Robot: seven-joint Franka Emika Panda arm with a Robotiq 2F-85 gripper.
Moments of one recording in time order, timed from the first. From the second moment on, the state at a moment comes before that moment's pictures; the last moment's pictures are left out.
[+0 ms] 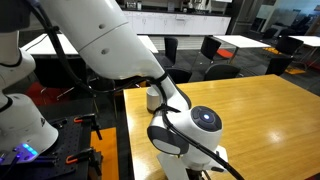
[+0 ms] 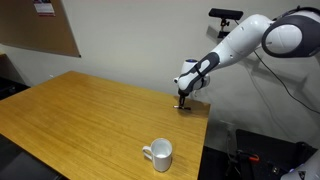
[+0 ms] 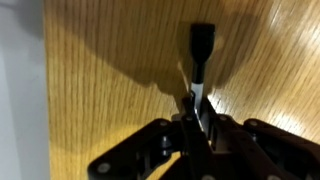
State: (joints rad) arm -0.50 0.62 -0.06 -1.92 0.16 2.65 -0.85
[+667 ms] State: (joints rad) arm -0.47 0.62 -0.07 -1.91 0.10 2.64 -0.80
